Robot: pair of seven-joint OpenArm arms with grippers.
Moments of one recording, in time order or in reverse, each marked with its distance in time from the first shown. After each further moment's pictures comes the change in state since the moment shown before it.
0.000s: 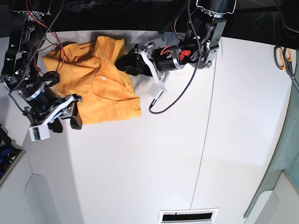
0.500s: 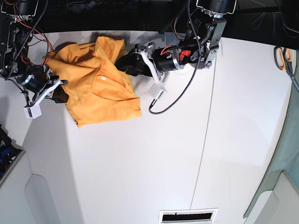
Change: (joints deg) left arm -0.3 0.0 0.0 -0.1 0.2 -0.2 -0.4; right arm -0.5 5.6 1.8 -16.8 15.0 3.9 -6.5
